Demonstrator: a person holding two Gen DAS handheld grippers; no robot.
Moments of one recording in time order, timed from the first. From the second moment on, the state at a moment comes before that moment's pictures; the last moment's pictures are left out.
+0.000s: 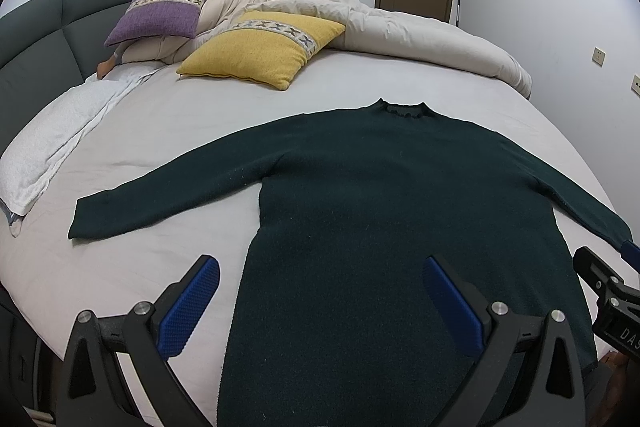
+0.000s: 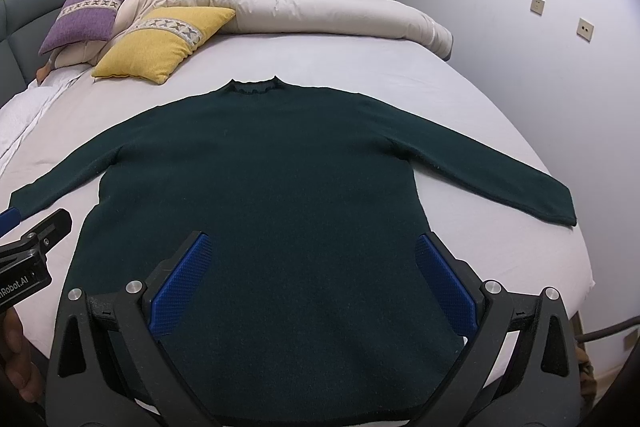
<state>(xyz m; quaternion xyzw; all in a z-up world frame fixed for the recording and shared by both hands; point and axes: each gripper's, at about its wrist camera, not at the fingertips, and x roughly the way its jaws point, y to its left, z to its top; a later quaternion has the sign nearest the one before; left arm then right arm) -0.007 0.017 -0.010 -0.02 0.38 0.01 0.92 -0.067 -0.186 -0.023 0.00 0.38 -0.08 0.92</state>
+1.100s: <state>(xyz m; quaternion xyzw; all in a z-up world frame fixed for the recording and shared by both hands) 0.072 -0.073 -0.065 -0.08 0.46 -0.18 0.86 -0.082 -0.644 -0.137 0.46 0.27 -0.24 0.81</state>
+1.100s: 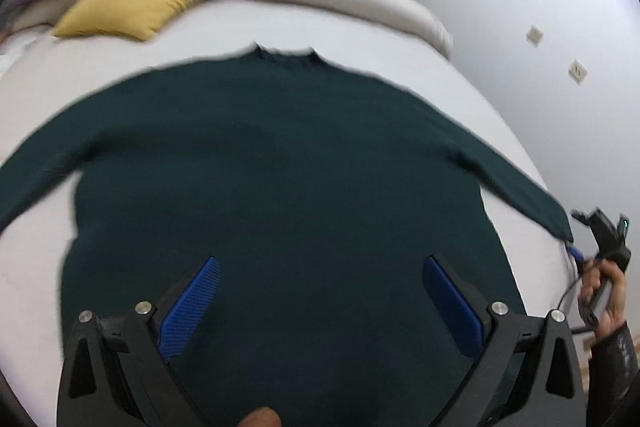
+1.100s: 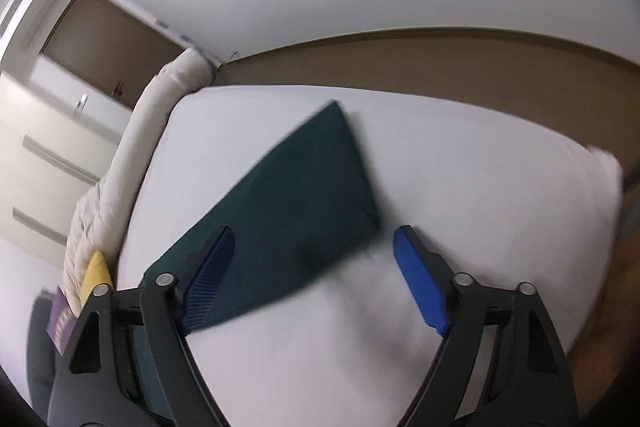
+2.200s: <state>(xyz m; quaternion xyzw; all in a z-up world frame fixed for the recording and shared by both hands) 0.126 0.092 -0.096 -0.27 0.43 -0.14 0.85 0.246 -0.169 -0.134 0.18 0.46 0.10 0.86</state>
